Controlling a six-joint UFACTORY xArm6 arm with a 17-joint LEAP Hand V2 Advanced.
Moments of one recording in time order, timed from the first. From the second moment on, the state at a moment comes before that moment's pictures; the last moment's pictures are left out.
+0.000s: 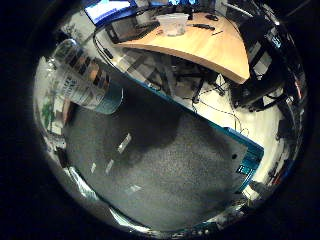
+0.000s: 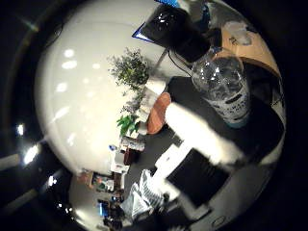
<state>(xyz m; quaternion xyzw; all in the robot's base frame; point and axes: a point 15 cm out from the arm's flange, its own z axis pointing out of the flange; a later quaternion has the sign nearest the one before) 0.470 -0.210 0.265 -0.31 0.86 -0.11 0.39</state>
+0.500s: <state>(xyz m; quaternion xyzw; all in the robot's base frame) 0.486 -0.218 0.311 -0.34 0.84 -0.11 0.41</state>
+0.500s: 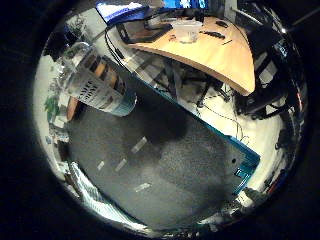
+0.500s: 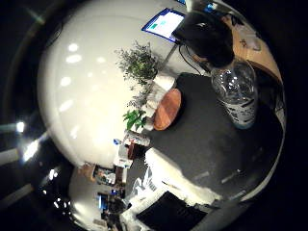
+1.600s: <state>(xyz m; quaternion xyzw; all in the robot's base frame) 0.489 -0.297 0.301 -0.30 0.85 -0.14 0.40</state>
